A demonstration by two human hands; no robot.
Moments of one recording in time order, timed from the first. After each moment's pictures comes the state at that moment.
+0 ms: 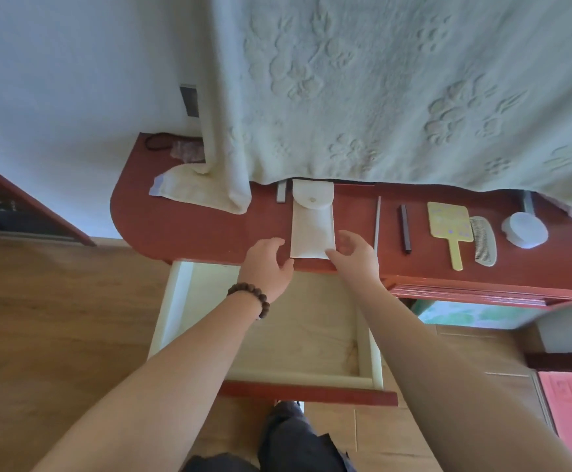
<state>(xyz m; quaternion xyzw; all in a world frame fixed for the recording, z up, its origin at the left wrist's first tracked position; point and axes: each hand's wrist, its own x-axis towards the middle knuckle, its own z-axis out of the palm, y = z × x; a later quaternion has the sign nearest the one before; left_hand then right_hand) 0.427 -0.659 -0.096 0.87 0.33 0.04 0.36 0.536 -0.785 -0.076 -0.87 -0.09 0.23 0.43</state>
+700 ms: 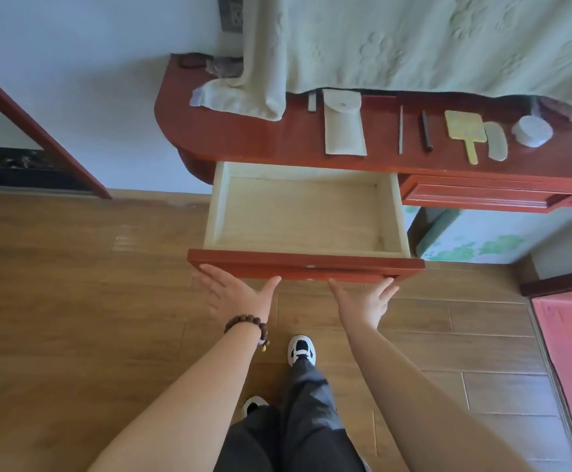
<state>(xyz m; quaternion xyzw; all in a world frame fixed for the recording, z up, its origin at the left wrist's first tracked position) 0.169 -0.742 -0.159 0.73 0.61 -0.02 0.31 0.268 -0.884 -0.161 -0.88 0.15 0.22 0.39</state>
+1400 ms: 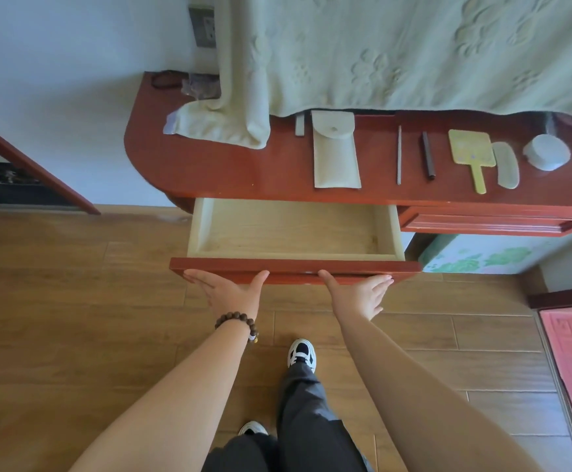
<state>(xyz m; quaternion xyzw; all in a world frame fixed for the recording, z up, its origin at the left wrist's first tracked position) 0.263 -0.682 -0.183 0.67 0.62 0.04 0.40 0.370 -0.828 -0.177 -0.89 0.18 0.23 0.36</state>
